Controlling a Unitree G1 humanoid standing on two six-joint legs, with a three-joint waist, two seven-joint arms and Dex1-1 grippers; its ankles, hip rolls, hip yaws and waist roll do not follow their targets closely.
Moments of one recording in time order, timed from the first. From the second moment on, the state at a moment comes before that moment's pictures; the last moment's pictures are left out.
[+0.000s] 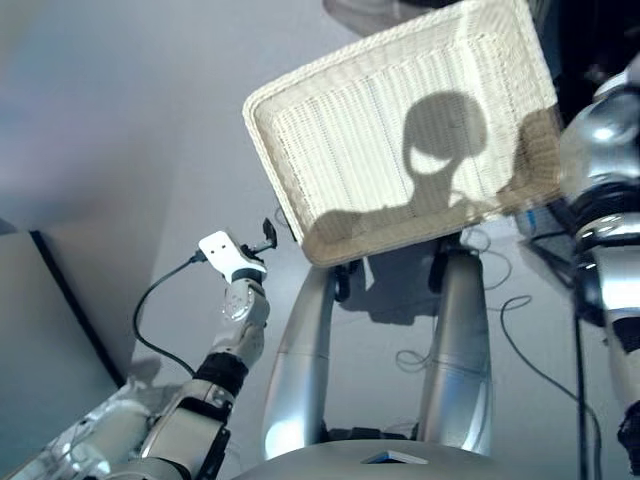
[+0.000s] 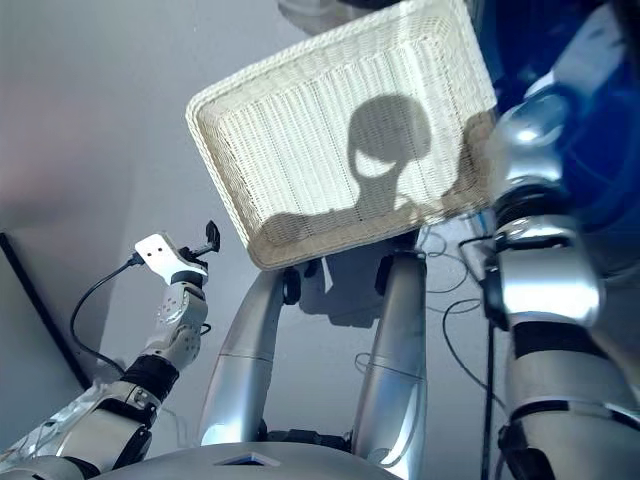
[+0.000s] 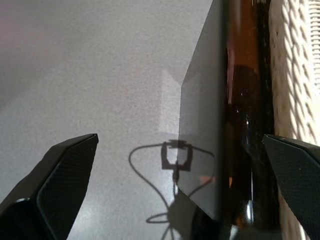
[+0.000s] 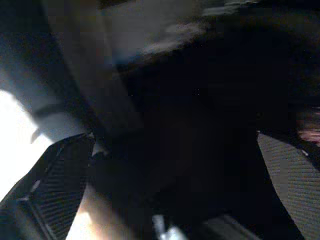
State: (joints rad) left arm -0.30 0.22 -0.26 0.67 -0.70 -0.41 0.19; right arm -1.07 -0.49 0.25 1.12 0.42 -0.29 -0.41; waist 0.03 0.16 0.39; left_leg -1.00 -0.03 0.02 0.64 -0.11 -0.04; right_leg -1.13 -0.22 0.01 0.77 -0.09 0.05
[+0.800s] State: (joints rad) left arm -0.25 0.17 -0.13 1.13 -0.40 -0.38 0.10; right arm -0.32 -0.21 0.18 1.23 0.39 -0.29 -0.14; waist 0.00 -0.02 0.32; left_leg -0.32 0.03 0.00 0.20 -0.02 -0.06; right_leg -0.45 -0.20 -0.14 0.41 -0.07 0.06
